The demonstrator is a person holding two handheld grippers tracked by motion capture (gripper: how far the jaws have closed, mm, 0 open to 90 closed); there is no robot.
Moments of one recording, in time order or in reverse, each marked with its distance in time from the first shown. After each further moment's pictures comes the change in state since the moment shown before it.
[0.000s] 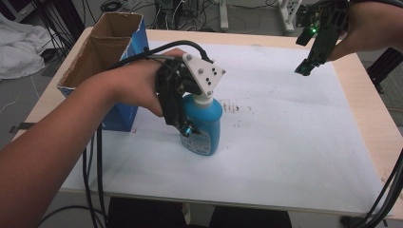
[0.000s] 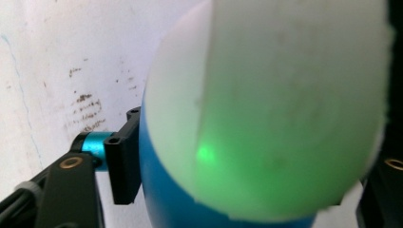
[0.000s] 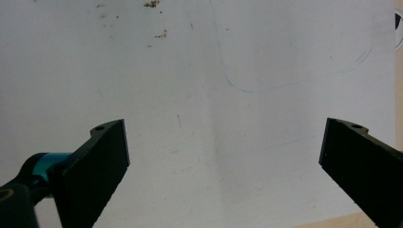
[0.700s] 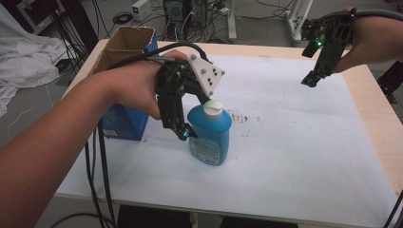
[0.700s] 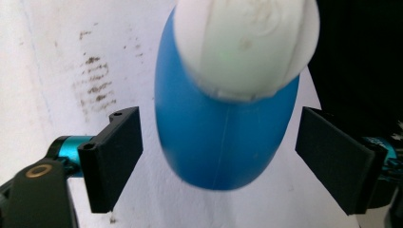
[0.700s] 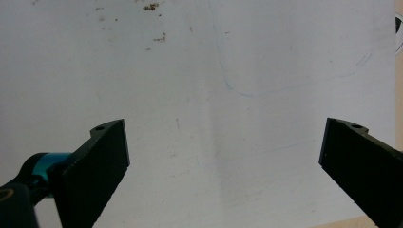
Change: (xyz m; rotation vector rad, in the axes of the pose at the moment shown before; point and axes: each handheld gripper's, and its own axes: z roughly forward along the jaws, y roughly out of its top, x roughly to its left) left arm -0.004 -0.003 -0.027 0.082 0.035 -0.087; right arm -0.002 0.003 0.003 -0.004 0.004 -0.006
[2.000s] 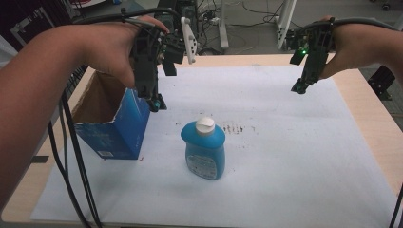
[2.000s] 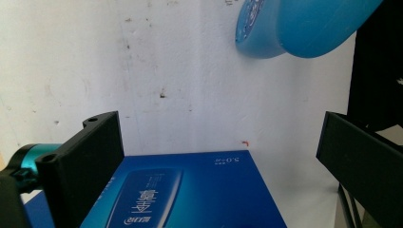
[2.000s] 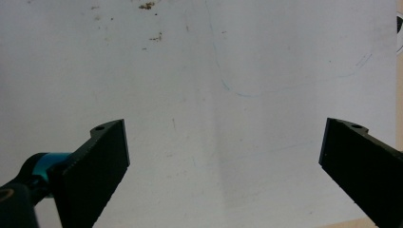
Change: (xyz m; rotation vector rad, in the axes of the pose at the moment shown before) left arm 0.050 0.005 -0.068 0.337 0.034 -0.196; right arm -0.007 0.002 0.002 0.008 0.010 0.003
